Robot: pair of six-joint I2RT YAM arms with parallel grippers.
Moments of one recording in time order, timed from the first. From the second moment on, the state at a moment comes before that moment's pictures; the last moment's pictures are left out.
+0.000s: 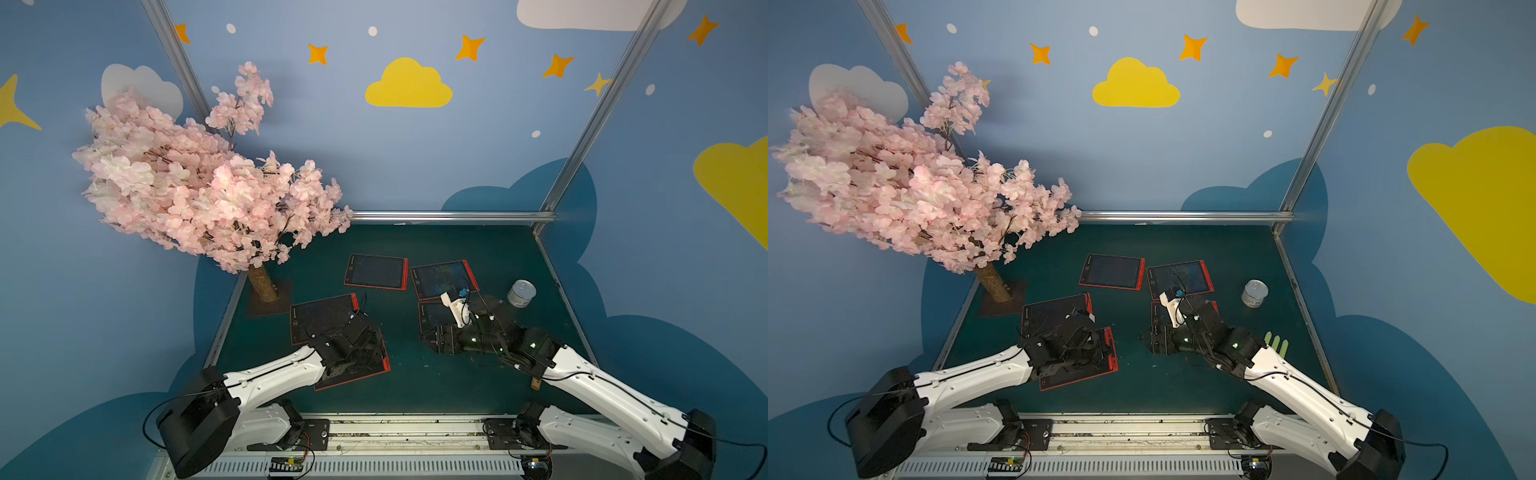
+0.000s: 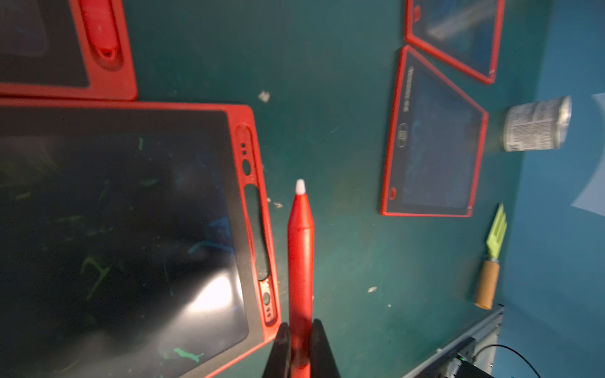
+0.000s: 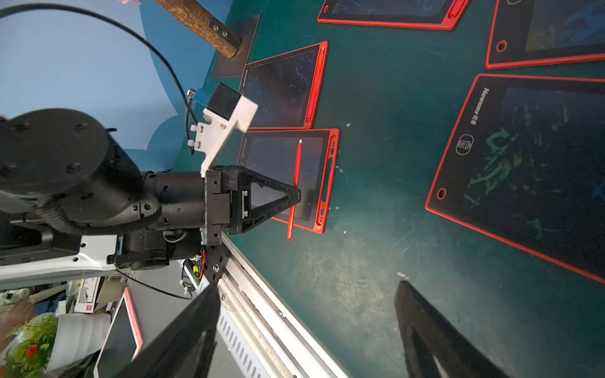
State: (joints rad) left arm -0.82 1.24 0.58 -0.26 0.06 -1.08; right arm 0.84 0.96 0.78 -0.50 -0.26 0.60
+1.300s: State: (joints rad) left arm -0.77 1.50 0.69 -0.26 0.03 -1.07; right arm 0.83 0.96 0.76 -0.52 -0.22 0.55
